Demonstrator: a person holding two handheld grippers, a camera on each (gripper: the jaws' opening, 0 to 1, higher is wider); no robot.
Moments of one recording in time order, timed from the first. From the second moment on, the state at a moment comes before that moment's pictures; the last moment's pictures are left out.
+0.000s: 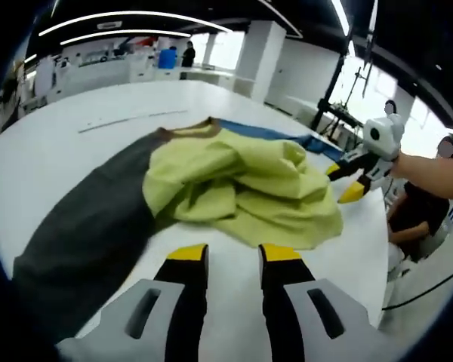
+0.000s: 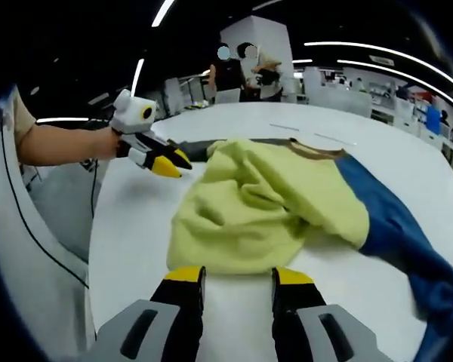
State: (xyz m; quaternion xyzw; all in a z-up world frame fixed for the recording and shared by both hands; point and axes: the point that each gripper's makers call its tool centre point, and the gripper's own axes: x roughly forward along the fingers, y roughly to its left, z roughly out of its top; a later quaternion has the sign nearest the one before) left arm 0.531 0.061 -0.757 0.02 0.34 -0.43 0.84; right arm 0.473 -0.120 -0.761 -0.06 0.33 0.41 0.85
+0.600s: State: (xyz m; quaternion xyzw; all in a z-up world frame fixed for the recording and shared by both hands) left arm 0.538 0.041 -0.767 0.03 0.34 -0.44 0.83; right arm 0.475 -0.118 -0.762 -0.05 0.32 0.42 0.85
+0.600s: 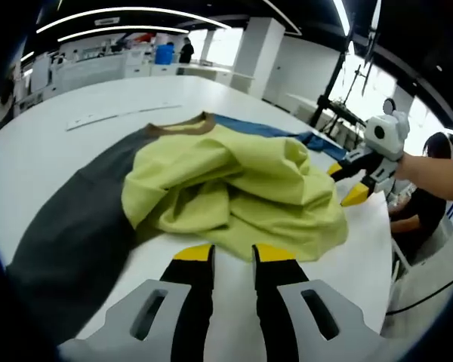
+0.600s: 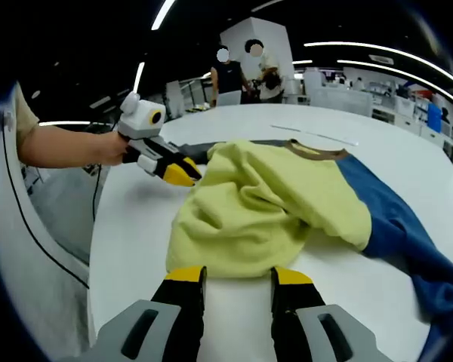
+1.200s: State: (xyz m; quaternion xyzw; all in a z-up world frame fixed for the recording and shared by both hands) left arm 0.548 0.037 -0.769 0.01 0.35 -0.42 0.84; right arm 0.482 -0.113 -0.769 -0.04 0.32 0.41 0.85
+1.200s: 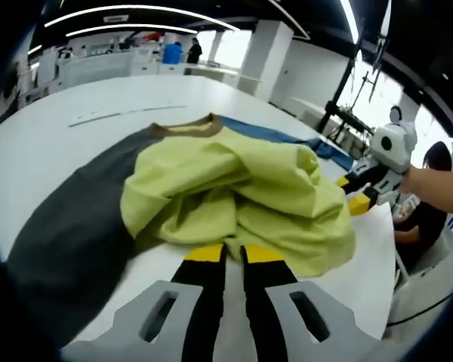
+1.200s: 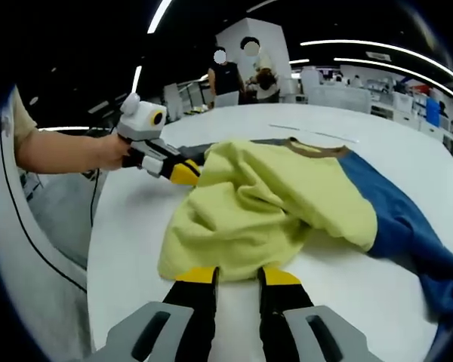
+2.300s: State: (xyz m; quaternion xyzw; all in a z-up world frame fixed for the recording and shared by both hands) left arm 0.531 0.046 -0.750 0.05 0.33 -0.42 0.84; right arm 0.480 -0.126 -0.745 -0.05 0.30 0.39 0.87
